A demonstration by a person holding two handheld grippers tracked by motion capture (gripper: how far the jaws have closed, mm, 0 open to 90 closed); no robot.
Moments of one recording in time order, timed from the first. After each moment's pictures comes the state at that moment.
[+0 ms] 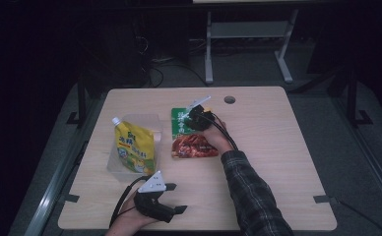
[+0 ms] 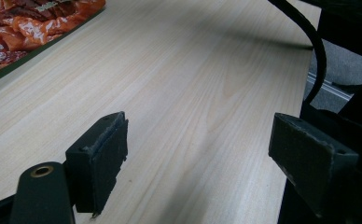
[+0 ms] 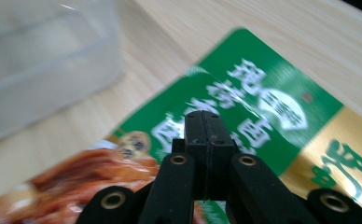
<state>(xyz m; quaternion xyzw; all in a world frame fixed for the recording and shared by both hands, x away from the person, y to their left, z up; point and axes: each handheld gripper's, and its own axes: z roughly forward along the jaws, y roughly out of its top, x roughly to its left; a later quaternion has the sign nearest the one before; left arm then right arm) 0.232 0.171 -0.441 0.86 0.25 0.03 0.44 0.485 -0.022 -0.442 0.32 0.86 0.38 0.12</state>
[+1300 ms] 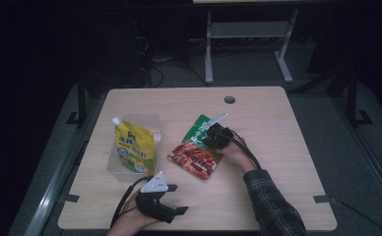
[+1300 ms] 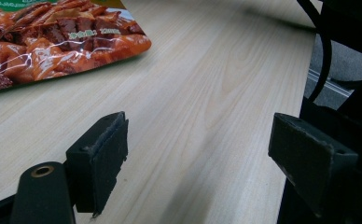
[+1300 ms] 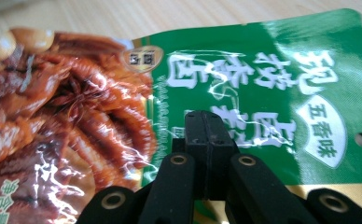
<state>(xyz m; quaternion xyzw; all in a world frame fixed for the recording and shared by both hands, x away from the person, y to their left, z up) 0.232 0.167 -0.444 0.87 0.25 0.02 0.43 0.432 -0.077 -0.461 0.31 0.88 0.33 0.10</state>
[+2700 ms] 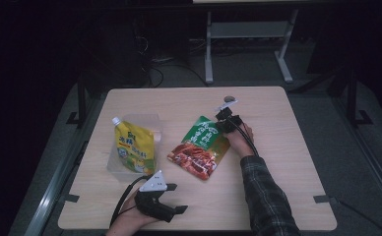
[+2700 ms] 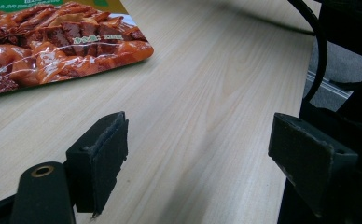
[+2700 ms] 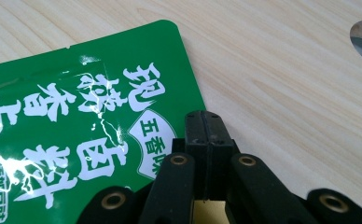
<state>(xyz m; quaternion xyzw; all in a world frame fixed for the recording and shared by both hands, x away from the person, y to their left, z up) 0.234 0.169 -0.442 0.86 0.25 0.02 0.44 0.487 -0.107 -0.466 0.42 0.84 0.31 0.17</state>
